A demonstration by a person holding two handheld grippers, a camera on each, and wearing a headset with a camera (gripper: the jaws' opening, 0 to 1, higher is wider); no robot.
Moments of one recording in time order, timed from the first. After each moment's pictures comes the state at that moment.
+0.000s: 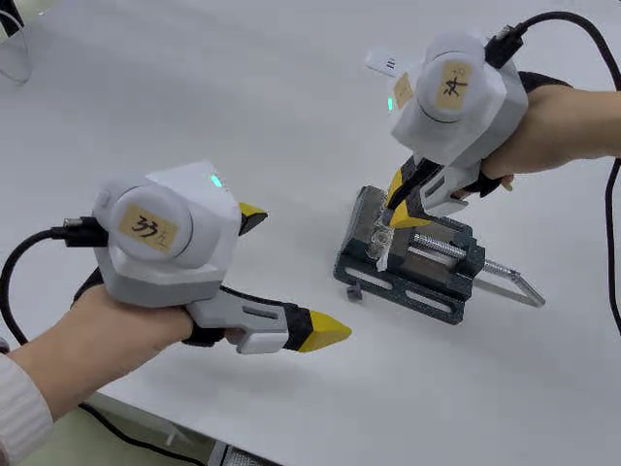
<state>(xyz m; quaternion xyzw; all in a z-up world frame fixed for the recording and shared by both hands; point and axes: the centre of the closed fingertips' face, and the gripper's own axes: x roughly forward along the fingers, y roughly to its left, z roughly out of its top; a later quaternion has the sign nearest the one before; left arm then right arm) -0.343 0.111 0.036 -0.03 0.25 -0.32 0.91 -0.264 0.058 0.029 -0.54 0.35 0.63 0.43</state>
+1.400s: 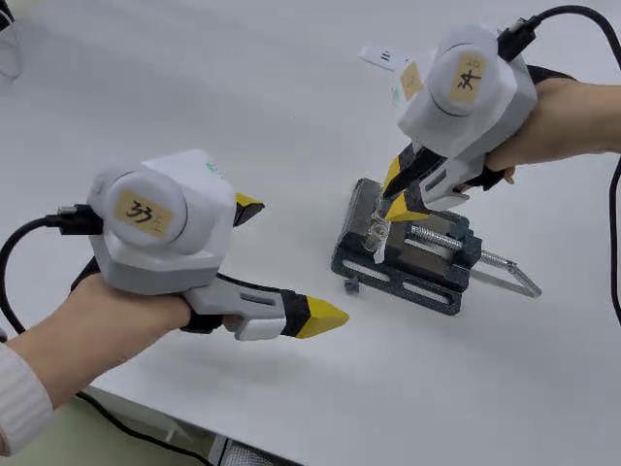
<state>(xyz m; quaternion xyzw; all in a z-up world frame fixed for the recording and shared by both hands) -0.341 0.107 0.039 -0.04 0.25 -0.32 0.91 -0.261 0.057 0.033 -0.54 0.32 0.65 0.43</state>
